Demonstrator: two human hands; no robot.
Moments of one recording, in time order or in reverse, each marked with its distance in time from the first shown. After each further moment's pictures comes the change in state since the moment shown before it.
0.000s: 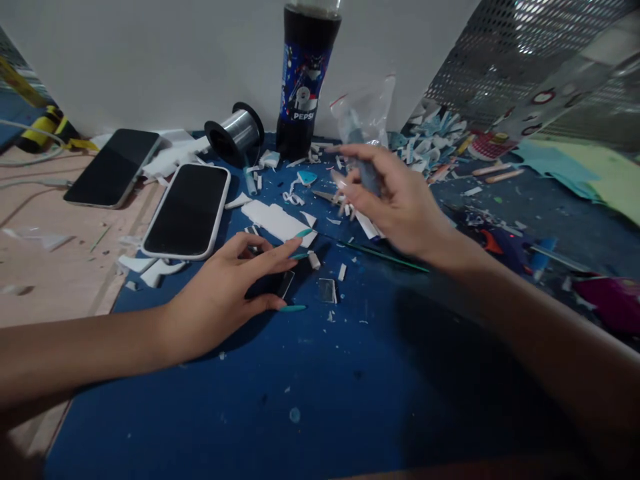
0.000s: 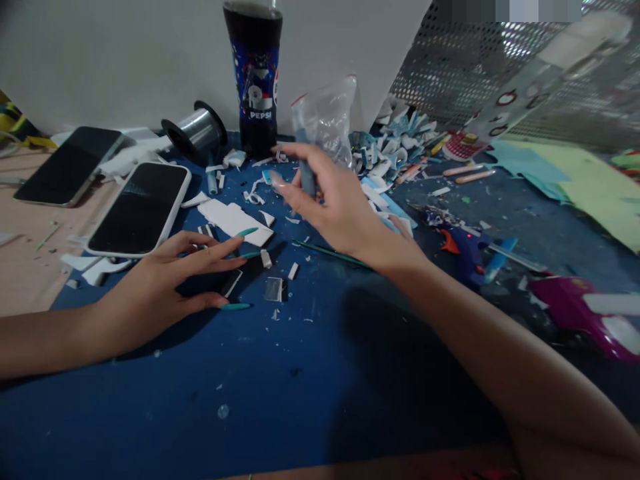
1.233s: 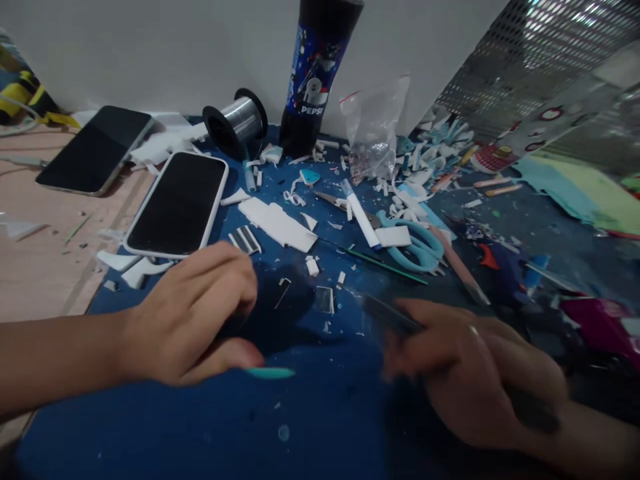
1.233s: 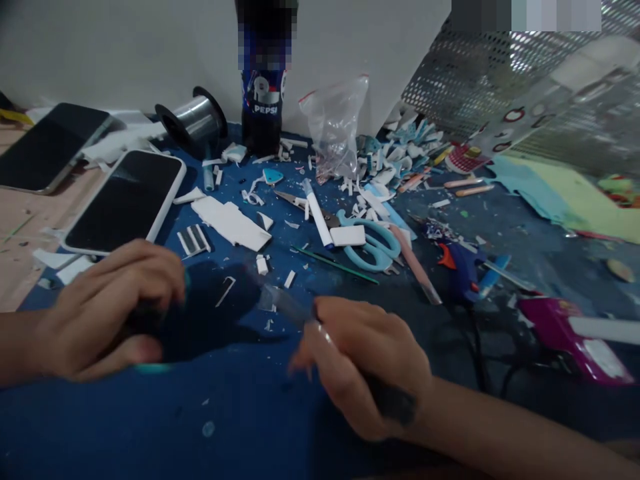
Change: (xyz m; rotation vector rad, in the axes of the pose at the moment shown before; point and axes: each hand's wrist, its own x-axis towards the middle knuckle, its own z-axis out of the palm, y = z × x) left_hand -0.007 -0.003 -0.016 0.007 0.238 0.369; right_hand -0.103 -0.039 -0.005 0.335 -0.117 0.047
